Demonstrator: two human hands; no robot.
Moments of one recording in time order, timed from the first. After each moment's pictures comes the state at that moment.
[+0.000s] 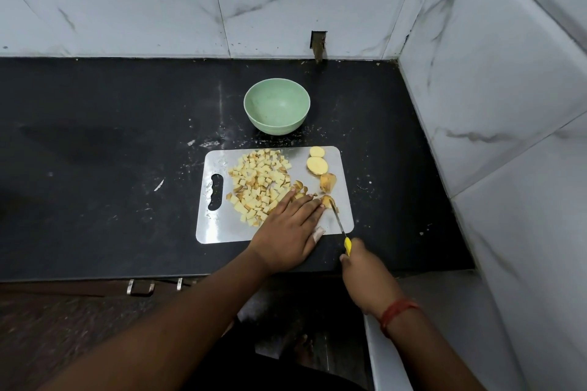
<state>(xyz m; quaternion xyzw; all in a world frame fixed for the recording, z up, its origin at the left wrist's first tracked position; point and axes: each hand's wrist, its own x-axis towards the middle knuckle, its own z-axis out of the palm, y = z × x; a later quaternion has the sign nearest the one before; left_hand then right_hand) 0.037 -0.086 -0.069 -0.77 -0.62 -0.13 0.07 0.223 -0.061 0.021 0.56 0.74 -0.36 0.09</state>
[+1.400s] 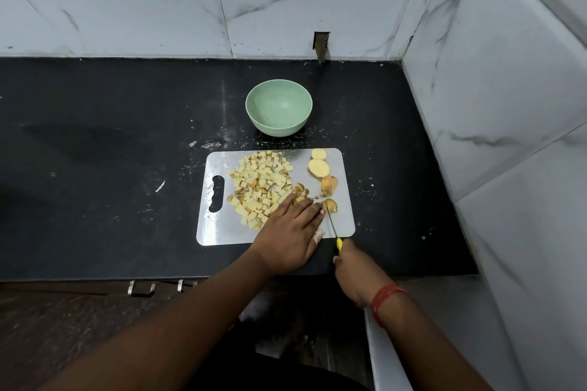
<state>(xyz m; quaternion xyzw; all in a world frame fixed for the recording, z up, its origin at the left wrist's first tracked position) 0.037 -0.085 -0.072 -0.77 -0.62 -0.11 0.09 0.210 -0.045 -0.001 0.54 0.74 -0.36 0.17</state>
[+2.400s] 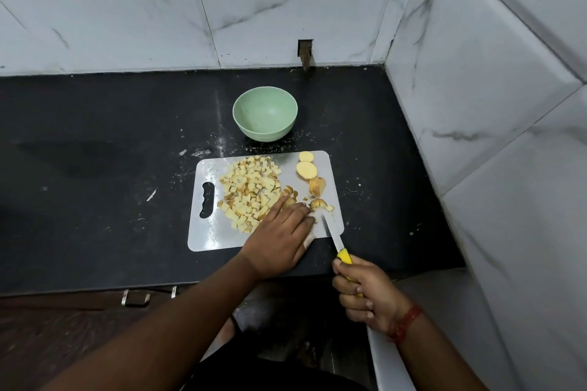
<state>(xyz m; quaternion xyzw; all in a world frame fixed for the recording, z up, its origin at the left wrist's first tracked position) 0.038 -0.087 -0.065 -0.79 -0.59 -0.13 0.11 0.266 -0.055 -0.008 0.42 0.26 -0.87 -0.06</state>
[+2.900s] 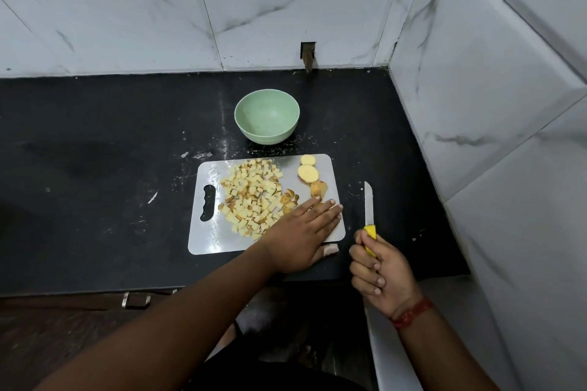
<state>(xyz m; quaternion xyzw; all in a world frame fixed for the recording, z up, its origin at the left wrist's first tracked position) 0.053 -0.055 -0.054 -0.85 -0.52 0.00 0.07 0.262 -0.025 0.002 0.32 0.14 -0.91 -0.24</state>
